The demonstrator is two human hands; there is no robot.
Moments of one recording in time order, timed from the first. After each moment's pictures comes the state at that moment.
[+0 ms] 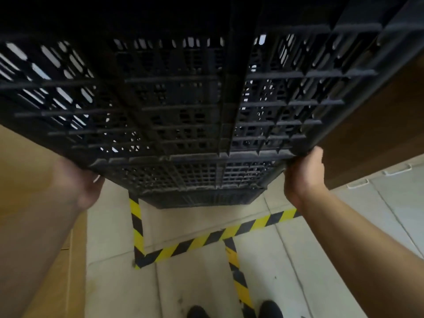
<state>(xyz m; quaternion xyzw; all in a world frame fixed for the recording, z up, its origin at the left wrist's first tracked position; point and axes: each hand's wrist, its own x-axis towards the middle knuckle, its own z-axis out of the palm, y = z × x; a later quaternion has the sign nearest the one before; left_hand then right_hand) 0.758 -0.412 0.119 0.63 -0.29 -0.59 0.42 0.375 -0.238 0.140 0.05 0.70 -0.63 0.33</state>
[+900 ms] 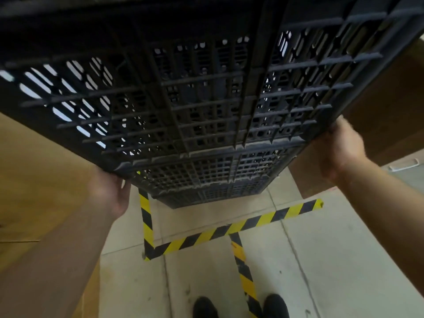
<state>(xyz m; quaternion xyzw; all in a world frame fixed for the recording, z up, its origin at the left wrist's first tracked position) 0.734 -0.363 0.121 0.64 -0.25 -0.58 0.44 0.323 -0.231 0.171 -0.02 0.72 -0.59 0.36</state>
